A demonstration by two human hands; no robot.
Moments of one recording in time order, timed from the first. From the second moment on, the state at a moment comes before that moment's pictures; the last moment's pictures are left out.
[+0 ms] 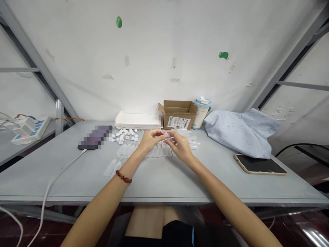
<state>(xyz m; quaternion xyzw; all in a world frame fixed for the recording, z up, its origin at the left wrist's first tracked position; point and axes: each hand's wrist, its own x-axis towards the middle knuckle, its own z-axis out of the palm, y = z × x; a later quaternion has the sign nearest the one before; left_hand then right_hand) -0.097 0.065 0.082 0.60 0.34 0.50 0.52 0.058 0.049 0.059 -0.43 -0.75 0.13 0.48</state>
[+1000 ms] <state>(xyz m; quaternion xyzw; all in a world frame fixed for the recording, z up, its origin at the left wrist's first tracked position) -0.095 0.063 0.080 0.66 0.42 0.53 0.35 0.057 0.051 0.060 -0.45 -0.65 0.30 0.53</state>
